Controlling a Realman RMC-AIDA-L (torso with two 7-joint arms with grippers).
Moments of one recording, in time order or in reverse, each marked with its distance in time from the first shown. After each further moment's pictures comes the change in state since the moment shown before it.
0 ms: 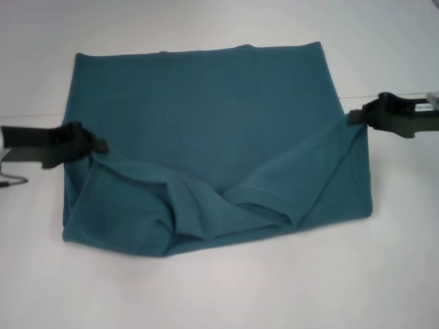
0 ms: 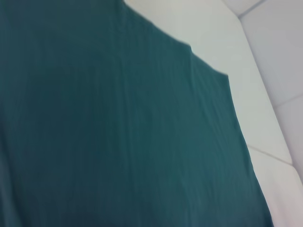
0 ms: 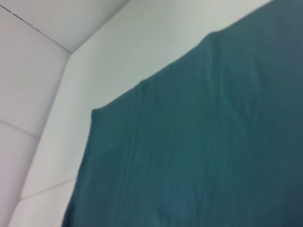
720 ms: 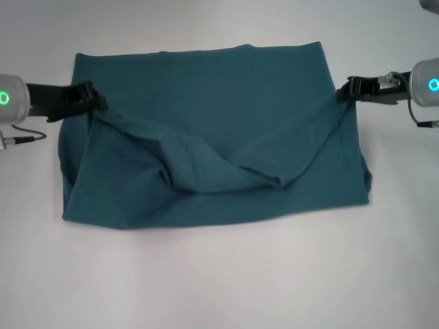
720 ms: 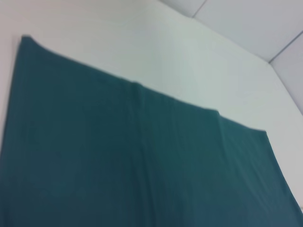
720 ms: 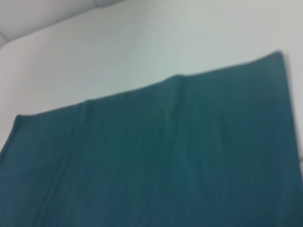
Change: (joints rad) left arm -0.095 -0.013 0.127 -0.031 -0.001 -0.322 -0.019; right arm 0.149 0.007 -0.208 0.107 -0.132 0.409 0.000
